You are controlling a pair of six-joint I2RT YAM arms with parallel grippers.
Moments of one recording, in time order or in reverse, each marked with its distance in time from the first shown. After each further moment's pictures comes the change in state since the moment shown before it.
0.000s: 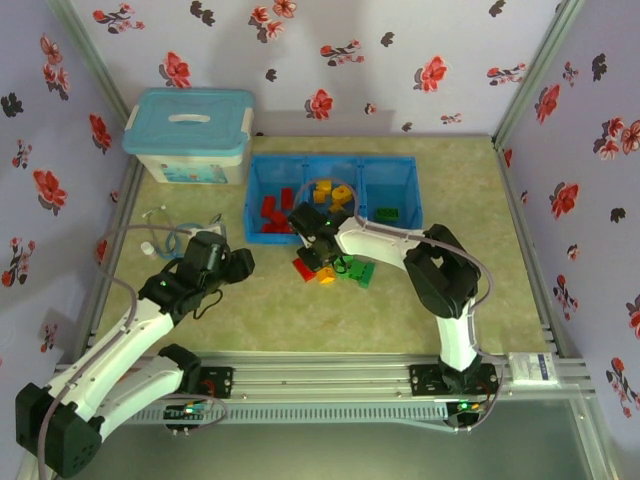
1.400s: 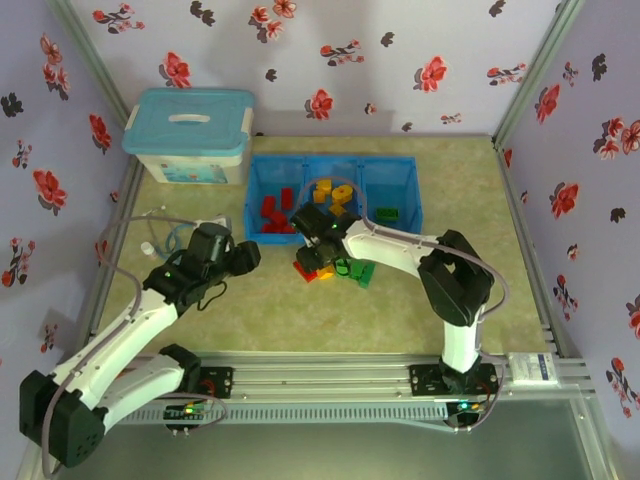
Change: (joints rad) left arm 0.000 0.066 0.046 0.035 0.024 0.018; right arm 0.002 -0.068 -0.037 0.026 0.011 0.028
